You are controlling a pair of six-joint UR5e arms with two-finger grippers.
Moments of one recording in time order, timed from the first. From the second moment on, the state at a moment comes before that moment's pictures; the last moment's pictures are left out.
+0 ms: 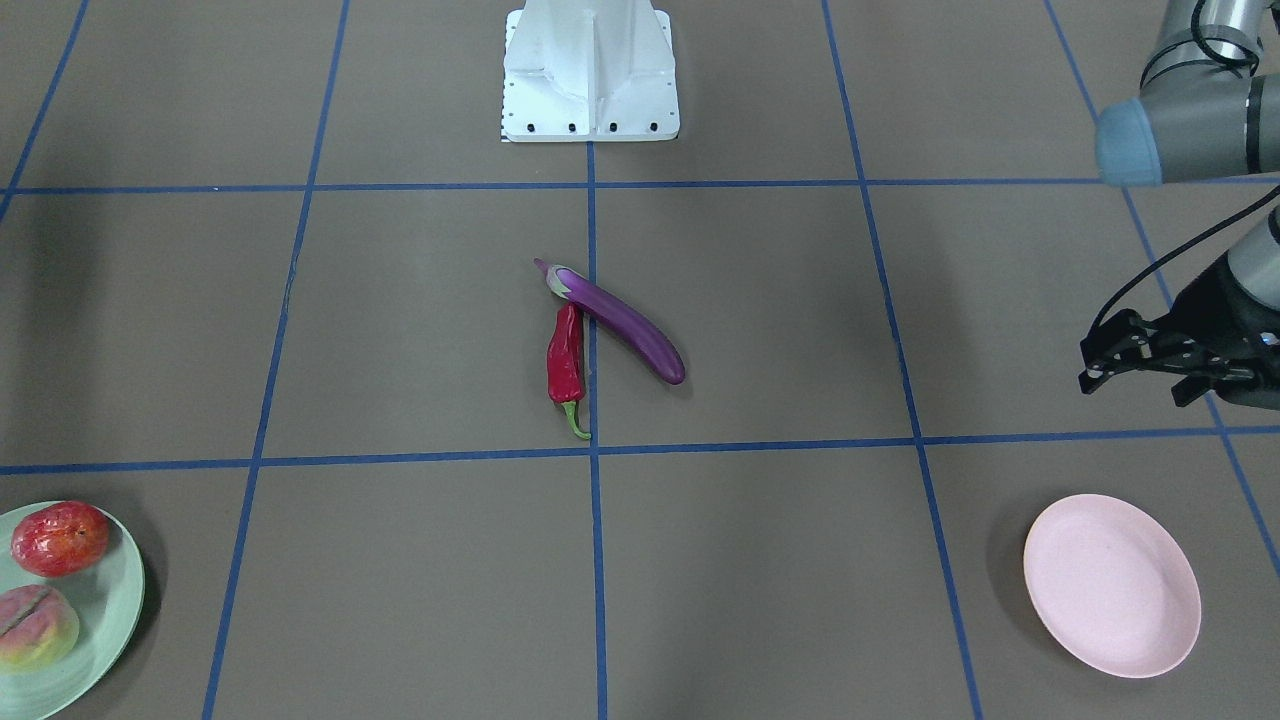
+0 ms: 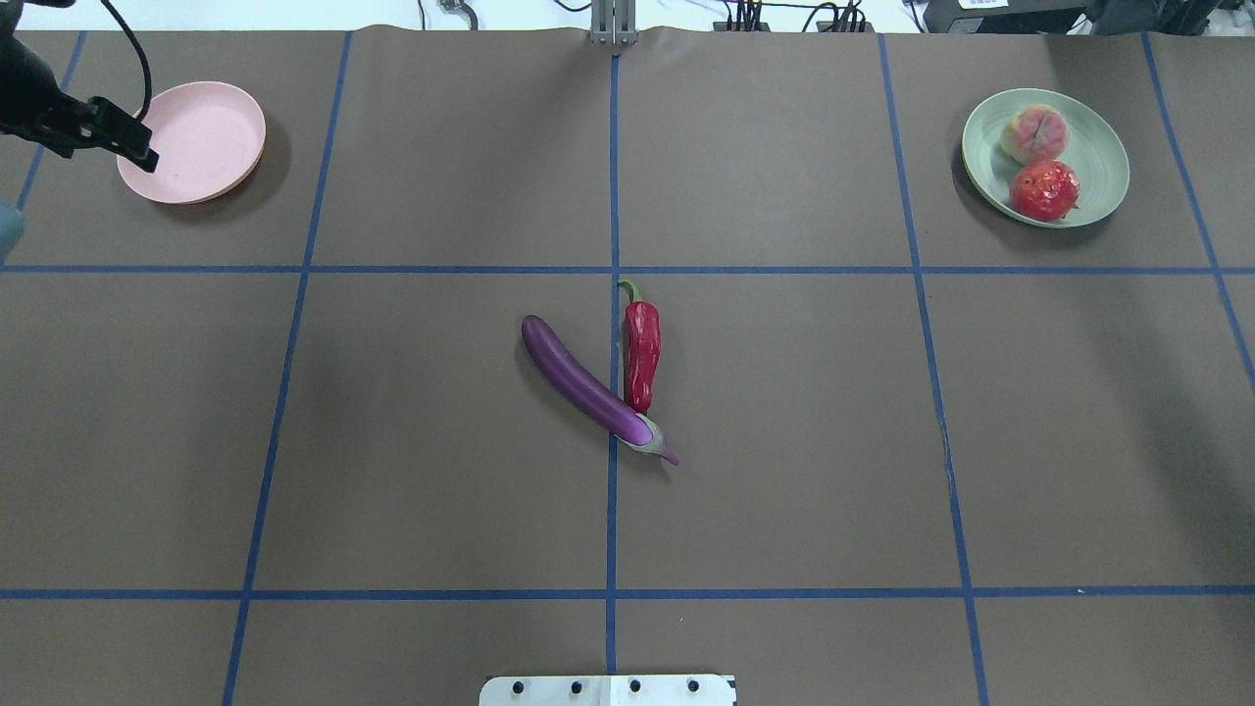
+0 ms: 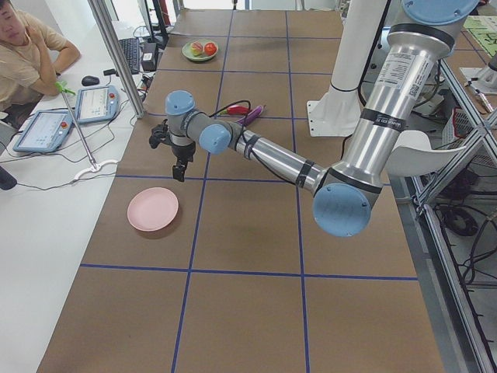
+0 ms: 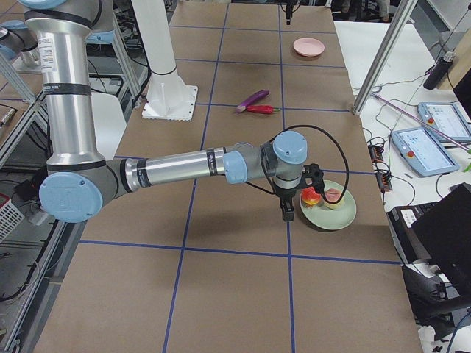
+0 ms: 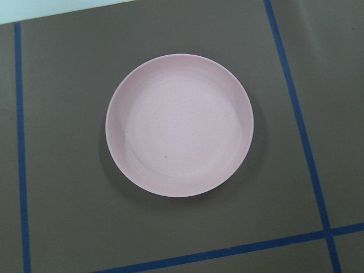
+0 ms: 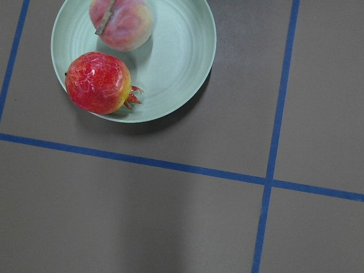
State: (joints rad) left arm -1.16 -1.91 -1.66 -1.71 -2.23 -0.47; right arm 1.48 -1.52 1.73 -1.56 2.35 0.07
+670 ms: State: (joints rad) left arm -0.76 -2.14 -1.63 -1.73 -2.09 -1.24; right arm 1.48 -1.52 1.74 -1.57 2.33 0.06
